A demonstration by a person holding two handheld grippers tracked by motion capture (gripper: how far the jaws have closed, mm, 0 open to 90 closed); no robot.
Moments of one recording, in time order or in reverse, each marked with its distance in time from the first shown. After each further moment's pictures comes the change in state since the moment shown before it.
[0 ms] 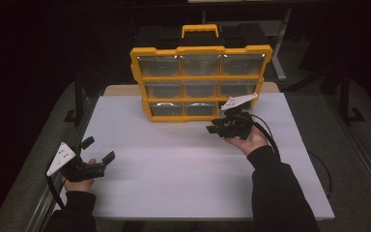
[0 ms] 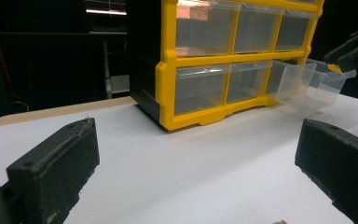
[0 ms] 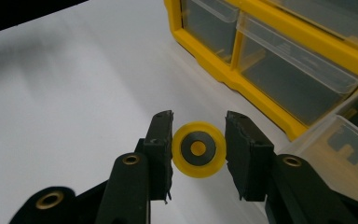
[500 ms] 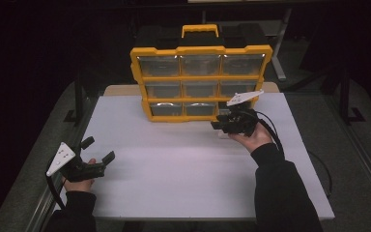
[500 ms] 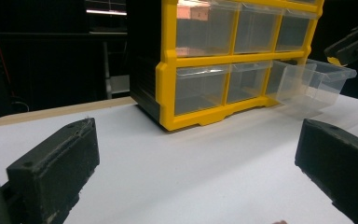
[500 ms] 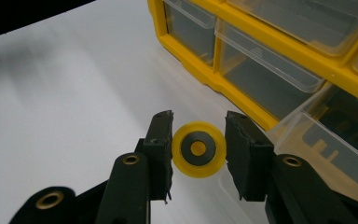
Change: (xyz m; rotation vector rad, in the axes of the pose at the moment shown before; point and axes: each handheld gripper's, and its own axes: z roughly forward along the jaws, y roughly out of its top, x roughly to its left) left arm 0.000 0.000 0.000 -0.001 0.000 0.001; right arm -0.010 0.002 -0.011 -0.015 -0.032 0.019
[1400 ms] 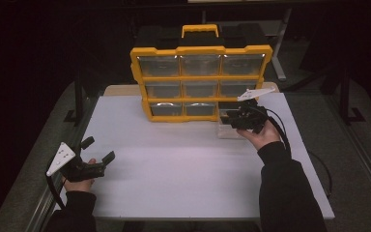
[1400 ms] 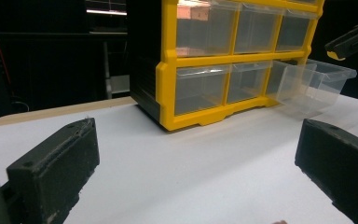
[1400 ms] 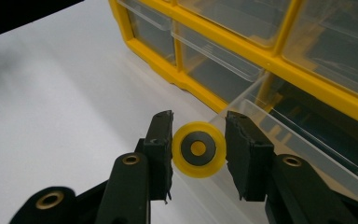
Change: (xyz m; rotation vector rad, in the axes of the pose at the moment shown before) left arm 0.000 0.000 0.000 0.000 0.000 -0.001; right arm -0.018 -0.005 -0.016 -0.018 -0.089 0.059
